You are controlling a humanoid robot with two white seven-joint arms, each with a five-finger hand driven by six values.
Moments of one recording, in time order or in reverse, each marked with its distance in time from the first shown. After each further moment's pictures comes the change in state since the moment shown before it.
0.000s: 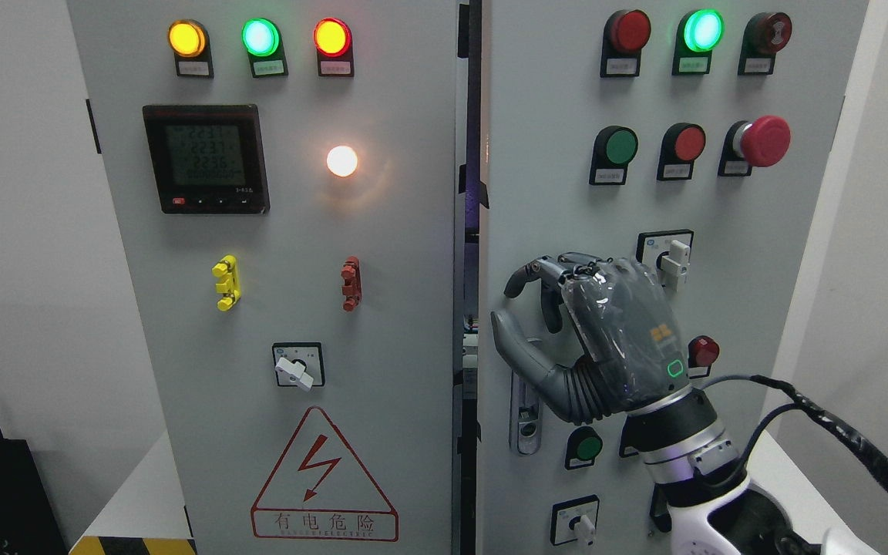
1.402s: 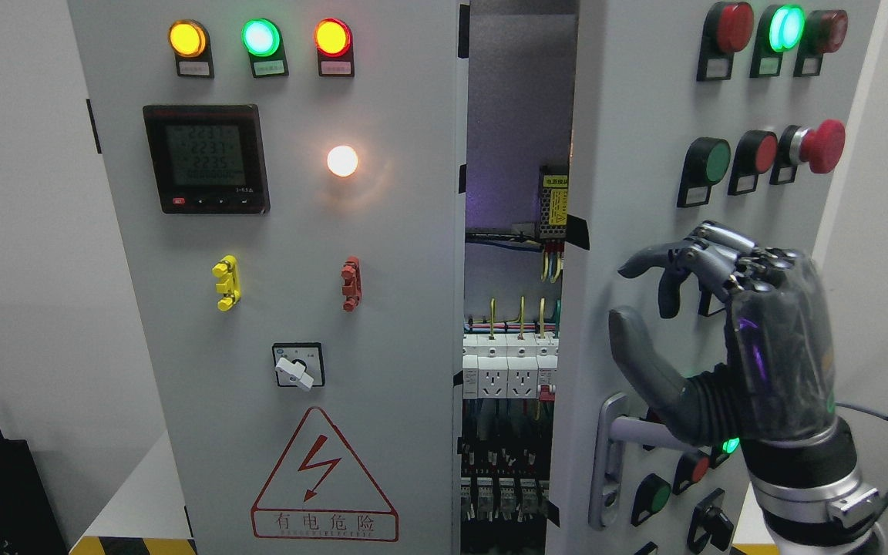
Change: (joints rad) left arm 0.000 0.000 0.000 0.000 0.000 0.000 0.000; right arm 0.265 0.142 -0.490 -0.079 0.118 -0.474 -0.040
